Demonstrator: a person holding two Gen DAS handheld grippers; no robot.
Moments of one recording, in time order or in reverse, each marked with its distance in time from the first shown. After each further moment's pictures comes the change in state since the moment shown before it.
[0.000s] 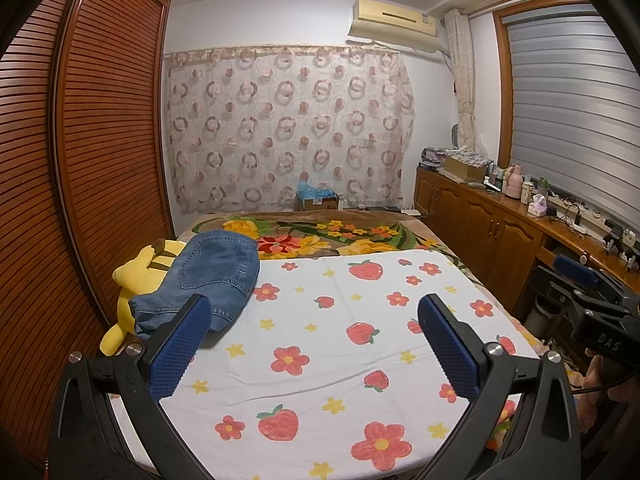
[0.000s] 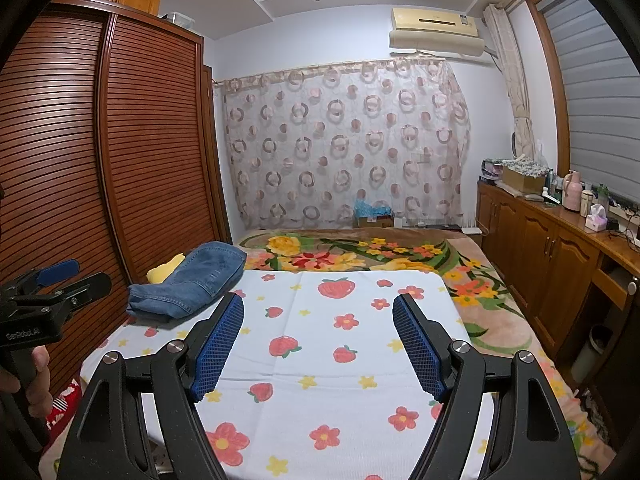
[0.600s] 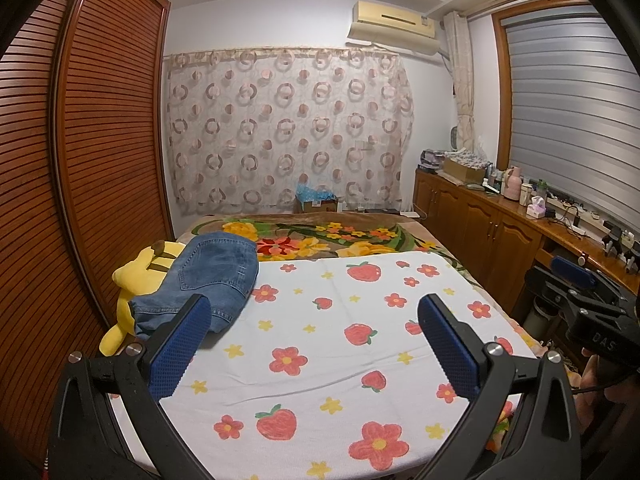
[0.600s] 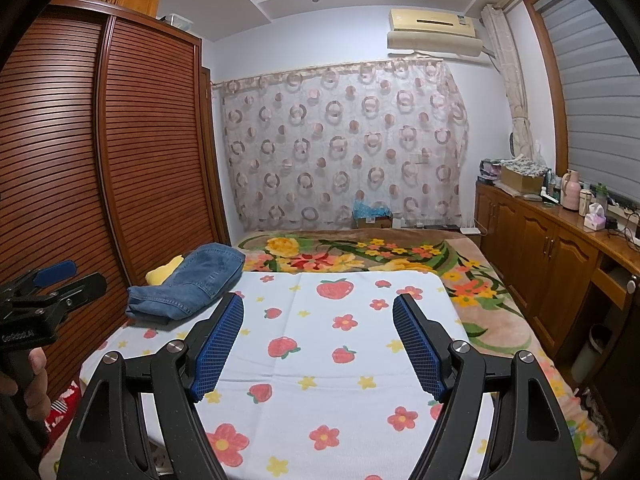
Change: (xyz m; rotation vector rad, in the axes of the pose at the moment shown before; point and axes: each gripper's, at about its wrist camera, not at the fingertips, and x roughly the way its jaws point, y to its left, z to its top) left arm 0.000 0.000 -0.002 0.000 -0.002 0.000; right arm -0.001 0.000 -0.002 0.001 -0.004 -0.002
